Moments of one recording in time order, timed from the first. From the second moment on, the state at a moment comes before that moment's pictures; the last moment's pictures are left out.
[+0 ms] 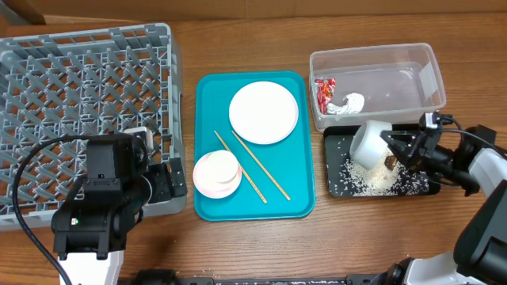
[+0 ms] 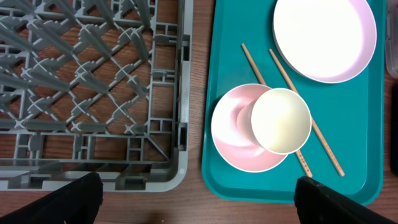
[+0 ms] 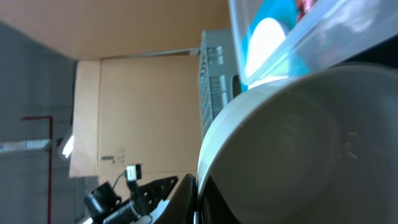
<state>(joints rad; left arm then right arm) -0.01 0.94 1.08 -1.16 0.05 -0.20 -0.50 1.69 0.89 -0.80 -1.51 -0.05</state>
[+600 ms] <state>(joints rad) -0.01 0.94 1.08 -1.15 0.05 -0.20 -0.09 1.64 1.36 -1.20 -0.89 -0.24</state>
